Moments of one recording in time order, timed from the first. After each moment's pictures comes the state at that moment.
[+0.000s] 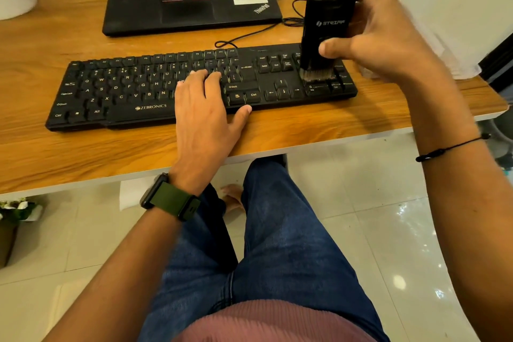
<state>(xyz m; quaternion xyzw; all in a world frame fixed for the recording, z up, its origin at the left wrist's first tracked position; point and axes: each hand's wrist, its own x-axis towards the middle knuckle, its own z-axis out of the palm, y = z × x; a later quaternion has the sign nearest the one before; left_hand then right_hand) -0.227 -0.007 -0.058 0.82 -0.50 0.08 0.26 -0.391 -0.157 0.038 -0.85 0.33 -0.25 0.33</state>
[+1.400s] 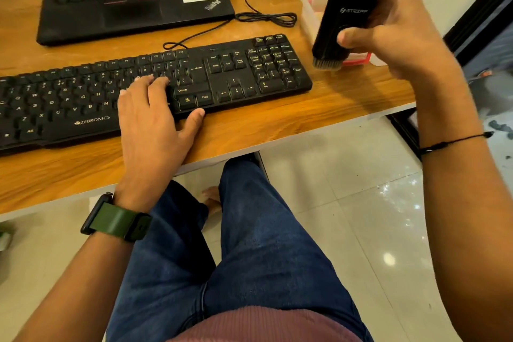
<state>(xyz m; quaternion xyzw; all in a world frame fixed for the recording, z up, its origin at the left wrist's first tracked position) -0.225 -0.007 -0.060 0.82 -0.51 0.10 0.25 -0.463 -0.184 0.032 -0.78 0.37 -0.33 0.37</state>
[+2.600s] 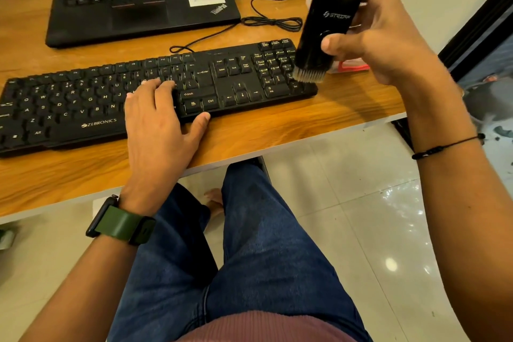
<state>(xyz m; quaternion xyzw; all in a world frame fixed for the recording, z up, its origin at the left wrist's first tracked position) -0.227 -0.007 -0.060 0.82 -0.50 0.09 0.25 -0.445 -0.186 0.026 -0.78 0.32 -0.32 0.43</state>
